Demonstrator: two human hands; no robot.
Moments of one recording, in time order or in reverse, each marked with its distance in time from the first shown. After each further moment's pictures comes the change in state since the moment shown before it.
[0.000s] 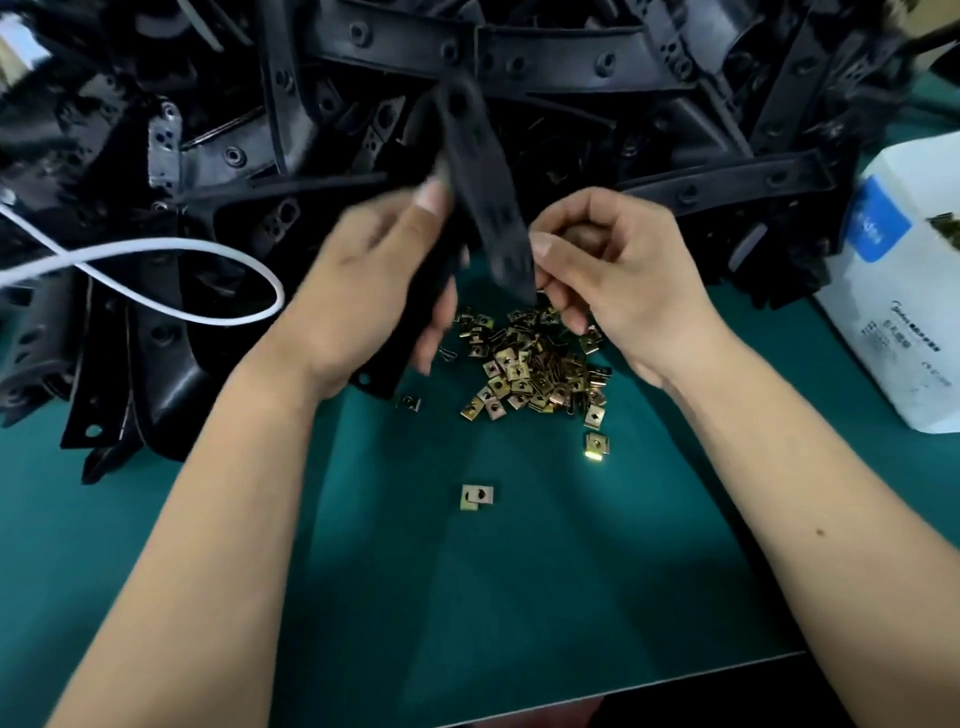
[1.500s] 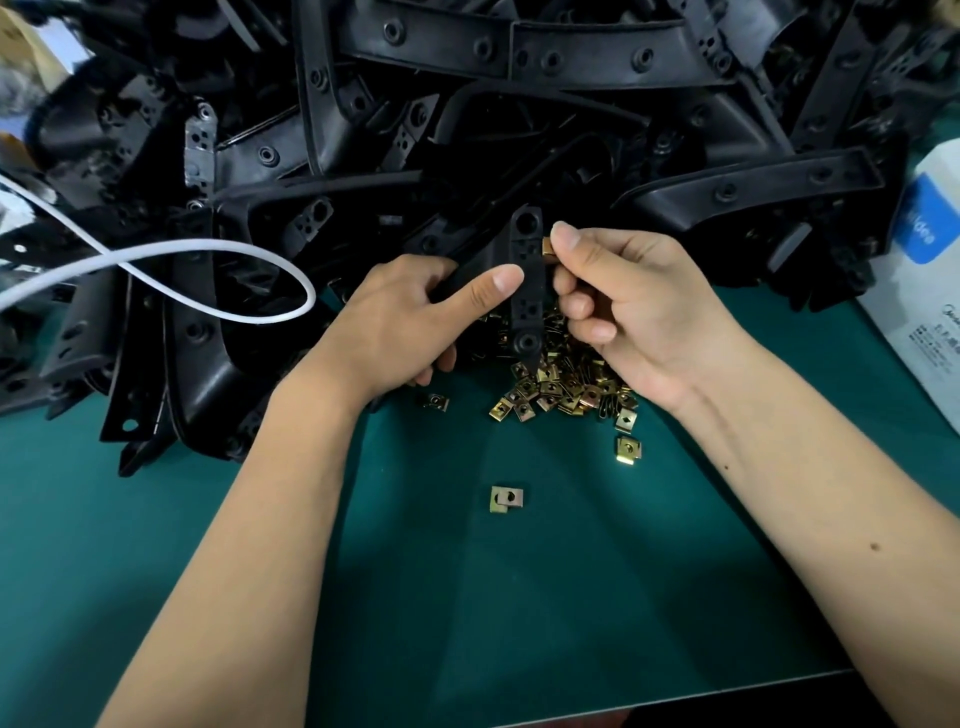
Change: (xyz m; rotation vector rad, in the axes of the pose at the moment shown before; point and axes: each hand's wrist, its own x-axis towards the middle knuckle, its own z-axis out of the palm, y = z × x) left_hand -0.003 -0.023 -0.009 0.439 -0.014 -0.236; right_hand -0.007 -0.007 0.018 0.406 -0.034 0.296
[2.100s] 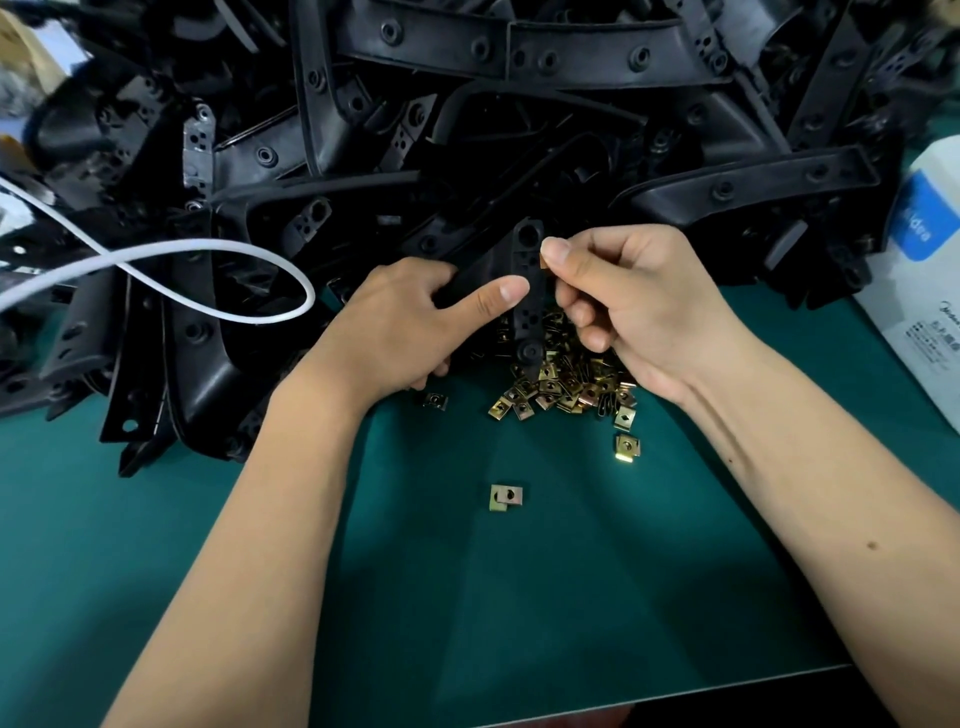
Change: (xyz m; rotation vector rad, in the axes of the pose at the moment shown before) left_hand -0.003 0.005 0.003 0.090 0.018 -0.007; right_hand -0.002 -0.003 -0.001 -0.261 0.064 -0.098
